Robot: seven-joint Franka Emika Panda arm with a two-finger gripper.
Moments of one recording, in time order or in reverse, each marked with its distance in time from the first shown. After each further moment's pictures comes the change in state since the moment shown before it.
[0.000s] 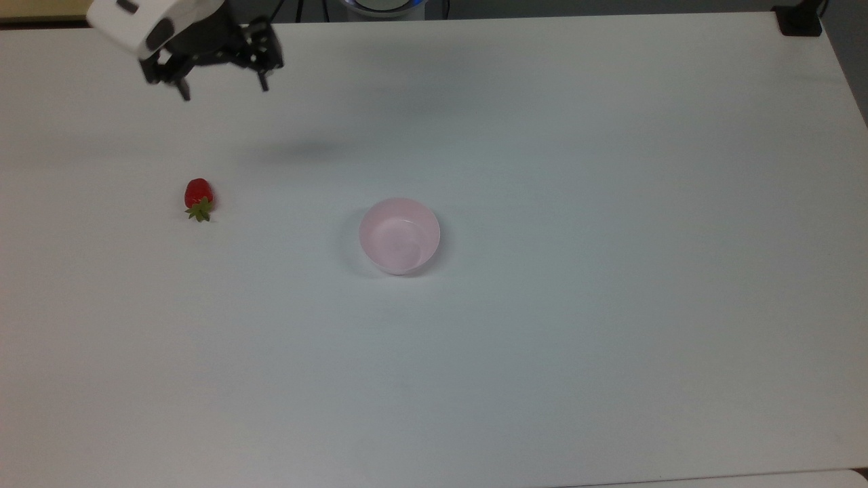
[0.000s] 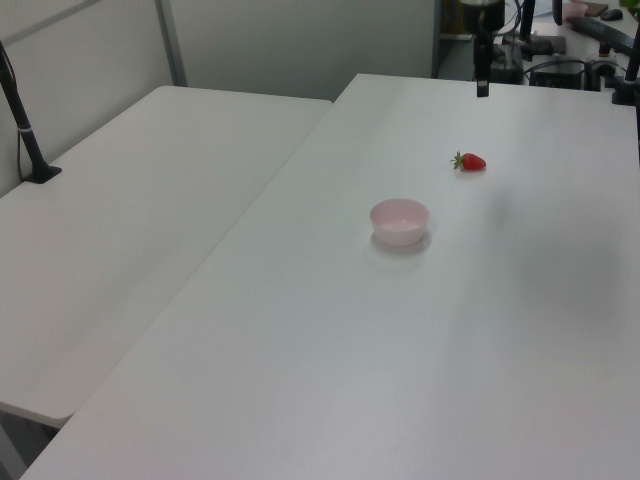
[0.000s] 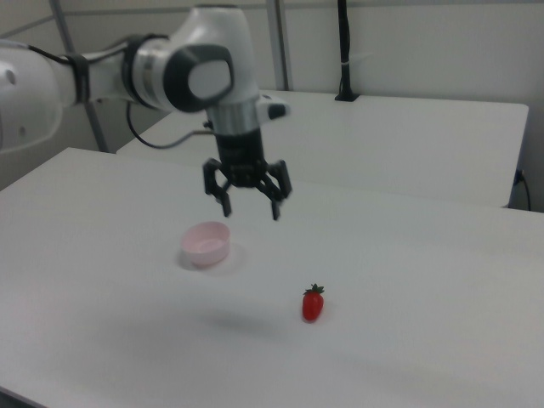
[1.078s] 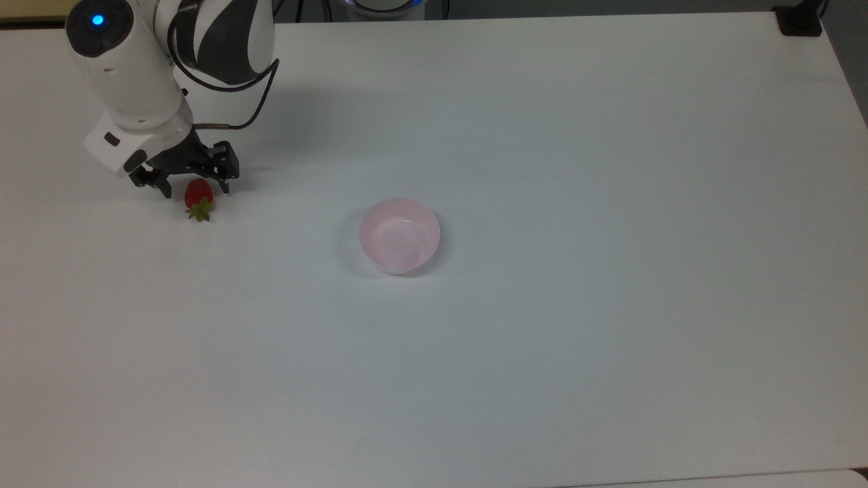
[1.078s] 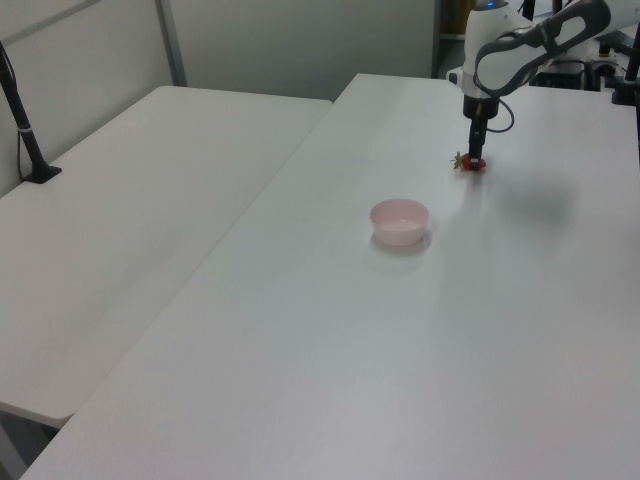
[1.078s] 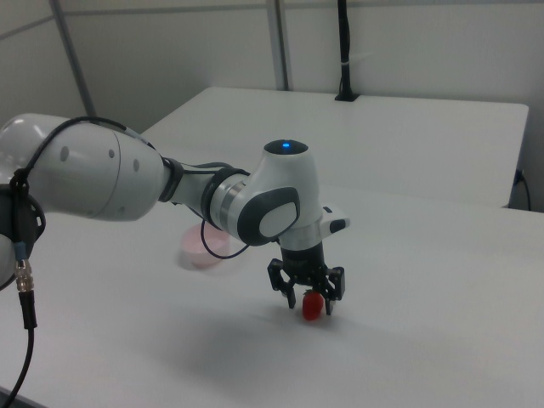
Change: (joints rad) arm -0.150 0.242 -0.001 -0.213 0.000 0.534 -0.066
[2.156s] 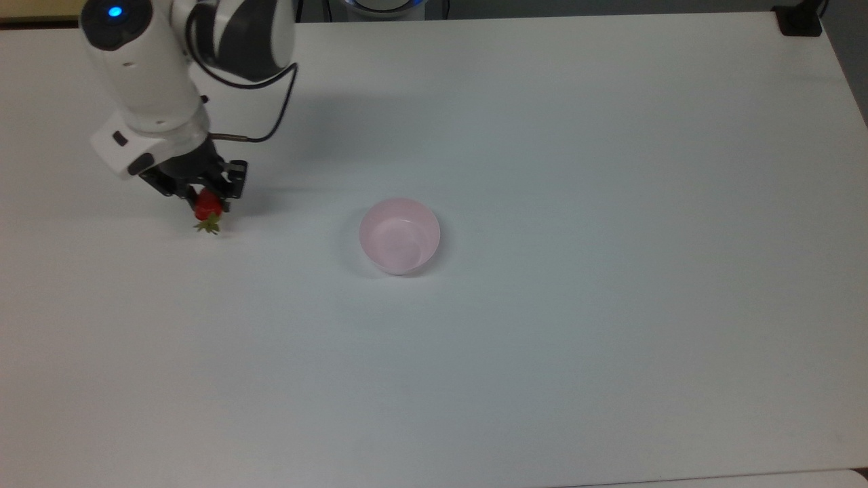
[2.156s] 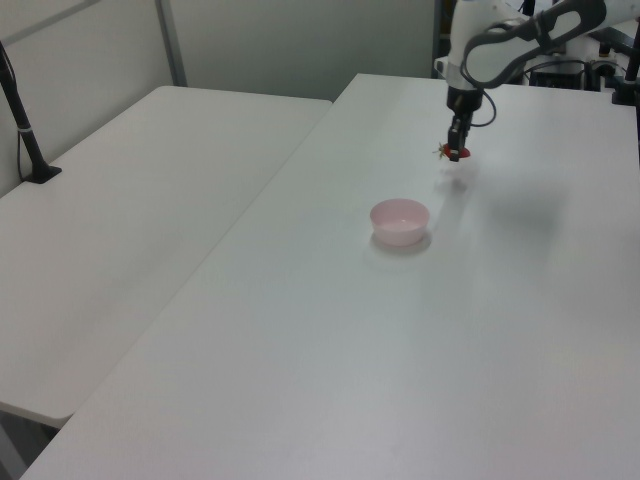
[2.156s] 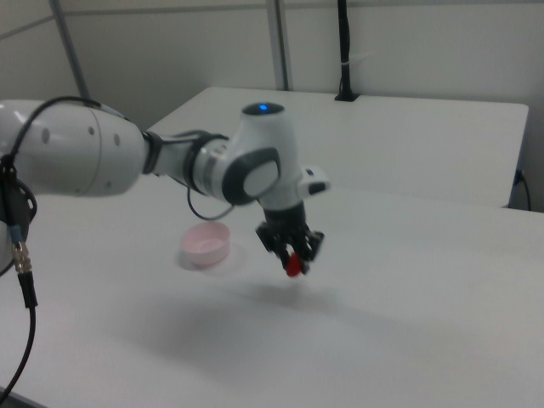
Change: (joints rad) arm 0.060 -0.010 0.023 0.084 0.000 -0.045 0.215
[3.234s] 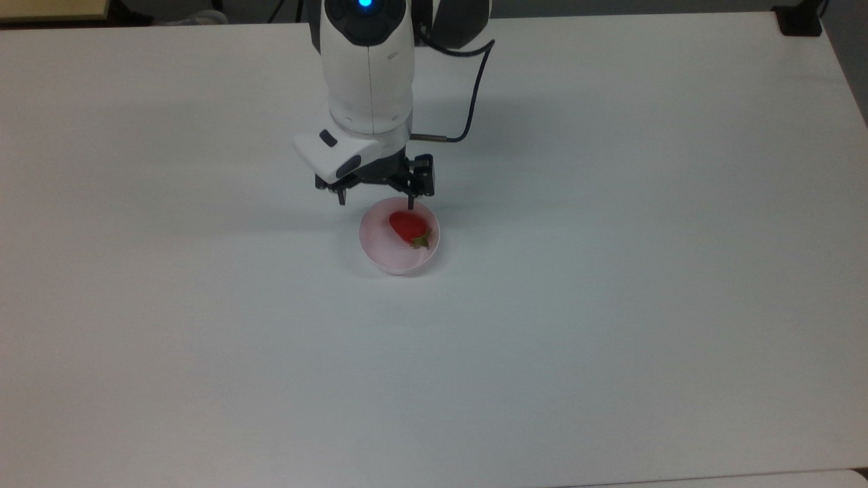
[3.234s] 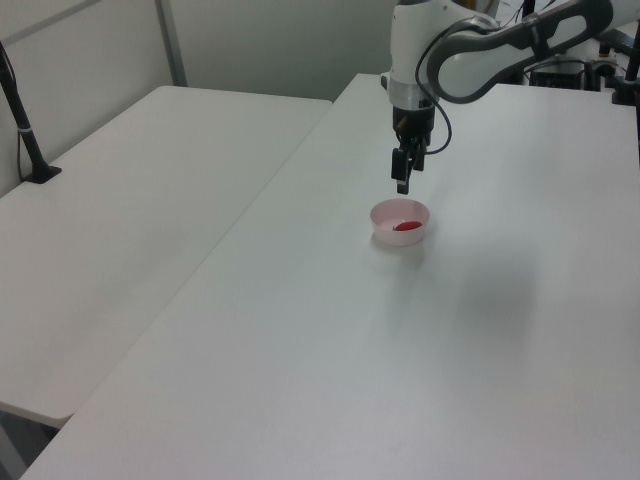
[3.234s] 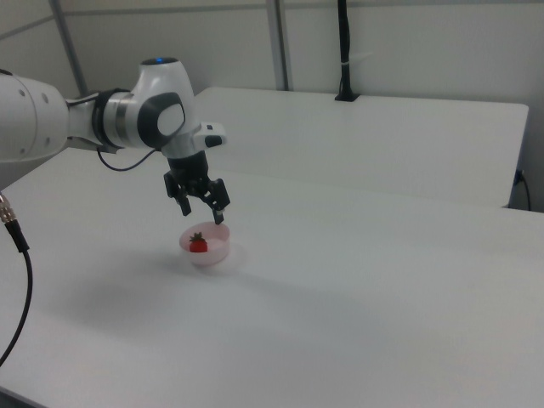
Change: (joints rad) arm 0.364 -0.048 0.004 0.081 0.000 -0.181 0.412
